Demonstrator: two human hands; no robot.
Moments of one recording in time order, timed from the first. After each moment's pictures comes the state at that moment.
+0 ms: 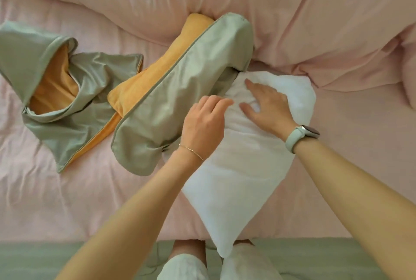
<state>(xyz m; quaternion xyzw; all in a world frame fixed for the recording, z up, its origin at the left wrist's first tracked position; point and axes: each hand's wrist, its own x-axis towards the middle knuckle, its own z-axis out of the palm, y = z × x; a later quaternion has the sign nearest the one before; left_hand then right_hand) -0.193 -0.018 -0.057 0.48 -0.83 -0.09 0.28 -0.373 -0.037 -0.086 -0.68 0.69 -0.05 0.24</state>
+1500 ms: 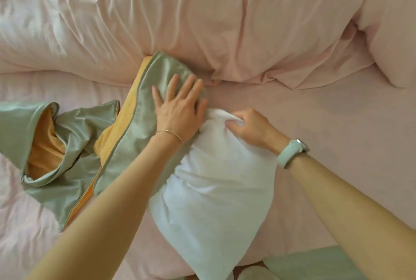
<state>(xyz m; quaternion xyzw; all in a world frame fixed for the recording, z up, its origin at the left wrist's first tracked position) -0.241 -0.104 -0.041 0.52 -0.85 -0.07 -0.04 -0.406 -0.034 -0.062 -0.57 0.68 -0.16 0.44</state>
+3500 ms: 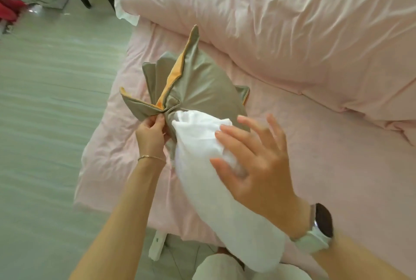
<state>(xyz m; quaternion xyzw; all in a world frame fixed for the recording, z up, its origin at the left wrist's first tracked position) 0.136 -0.024 0.051 0.72 -0.14 -0.42 0.53 -0.060 0.026 0.095 -0.78 0.47 -0.40 0.12</state>
